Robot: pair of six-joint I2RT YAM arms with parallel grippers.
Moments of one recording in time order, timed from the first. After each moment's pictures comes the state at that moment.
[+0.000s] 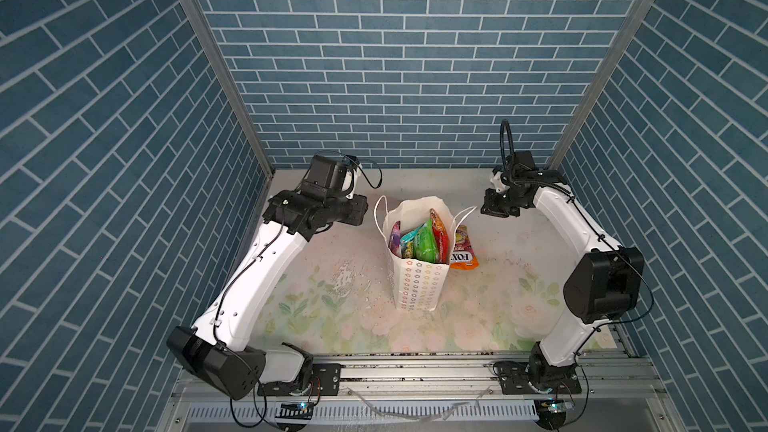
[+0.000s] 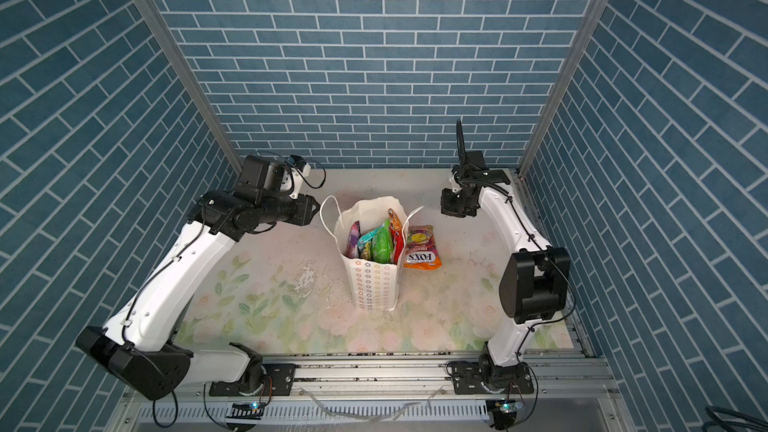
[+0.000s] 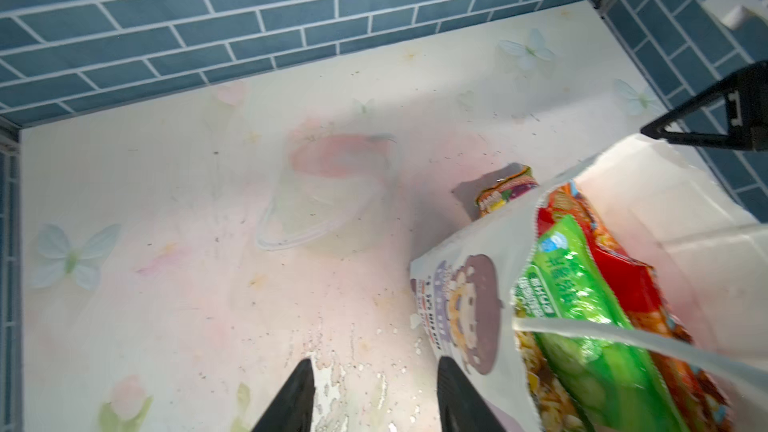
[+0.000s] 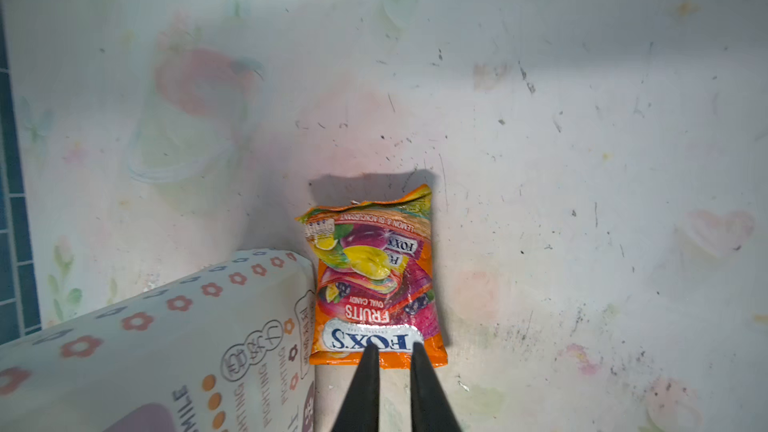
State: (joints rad) left arm -0.44 1.35 1.58 -1.01 0.03 -0.15; right arm 0.22 1.73 1.63 -1.00 -0.27 0.23
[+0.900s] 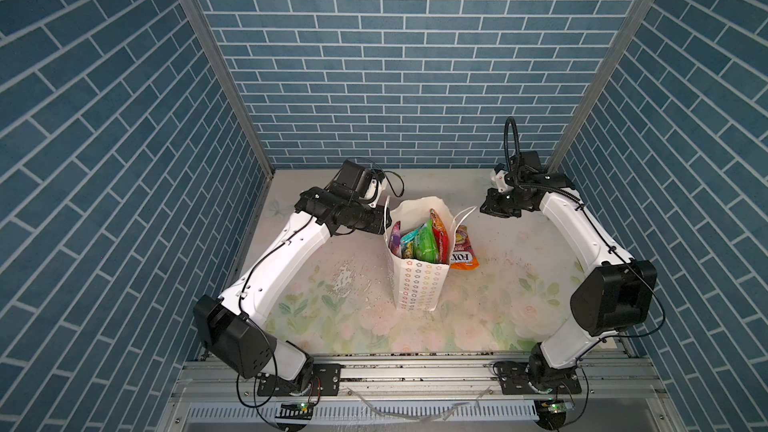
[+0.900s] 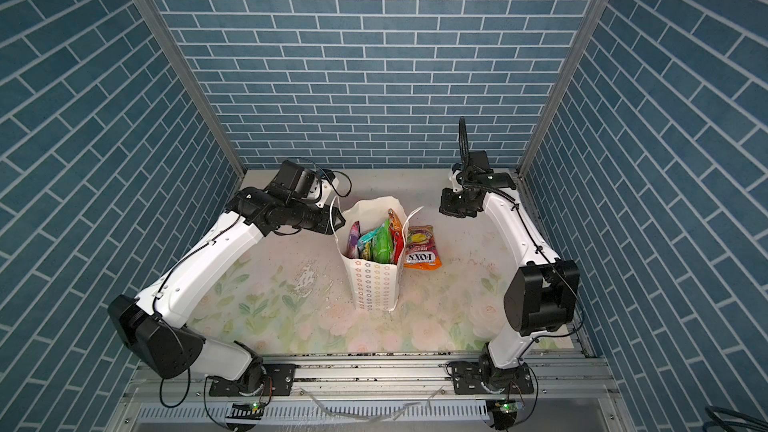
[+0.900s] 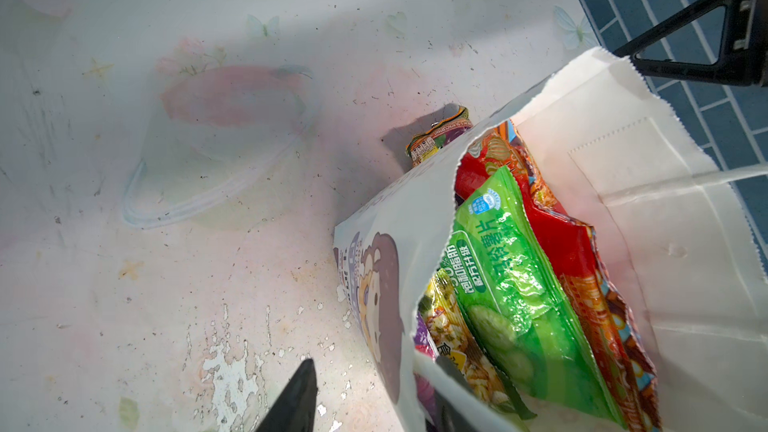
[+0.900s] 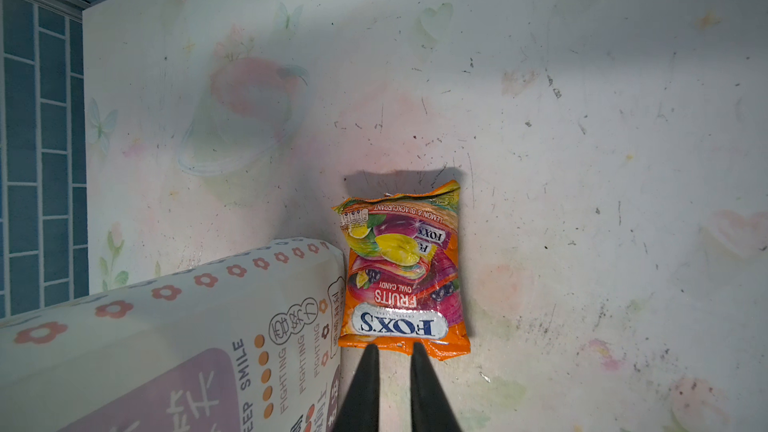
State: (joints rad) left arm -0.52 1.48 1.57 -1.01 0.18 -0.22; right arm 0.22 1.66 1.59 -0.99 -0.33 0.24
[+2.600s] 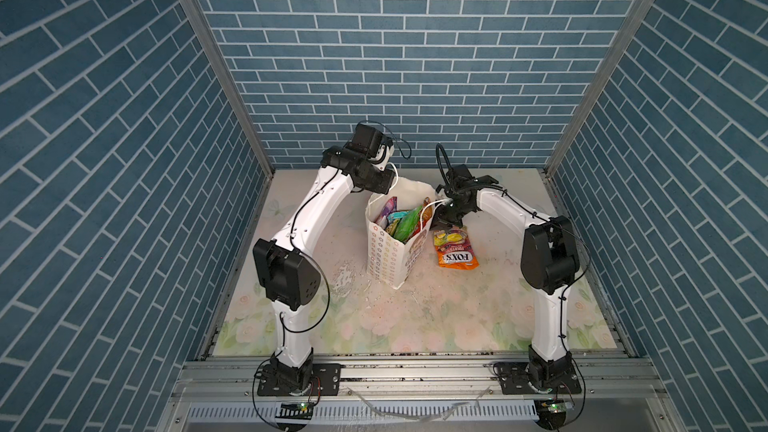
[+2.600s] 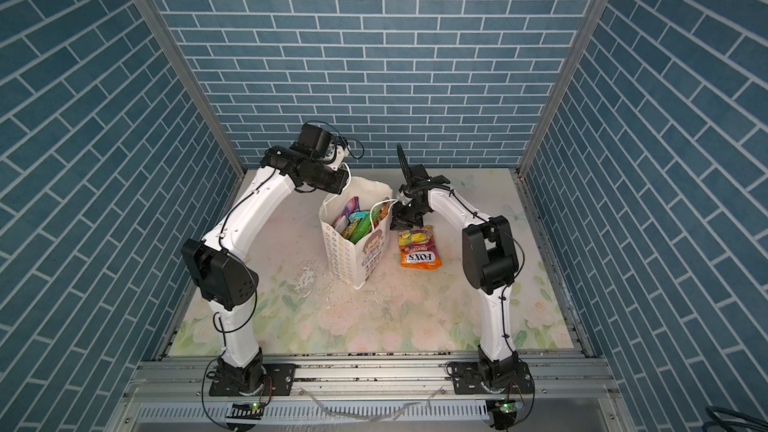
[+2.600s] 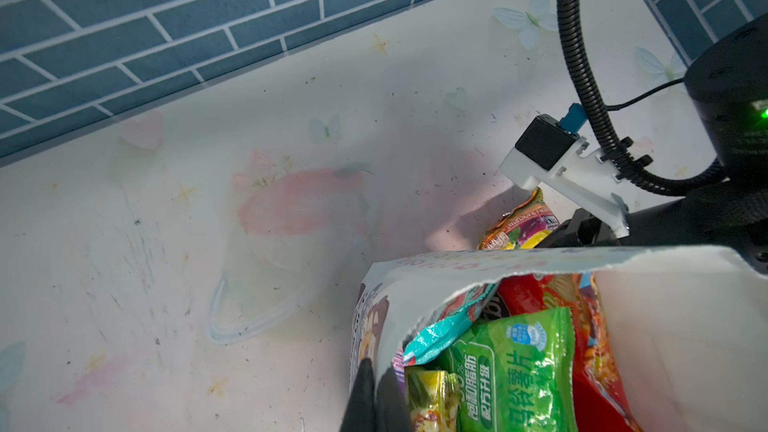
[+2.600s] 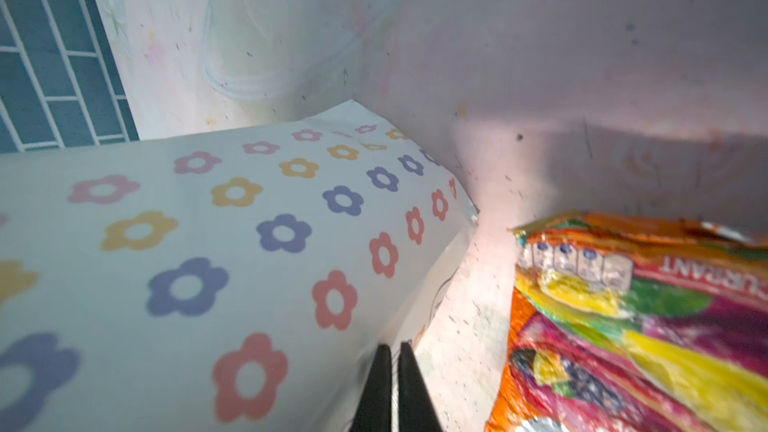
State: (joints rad) left arm -0.41 1.97 2.16 -1.10 0.12 -0.04; right arm 0.47 2.11 1.80 -0.92 -0.55 0.42
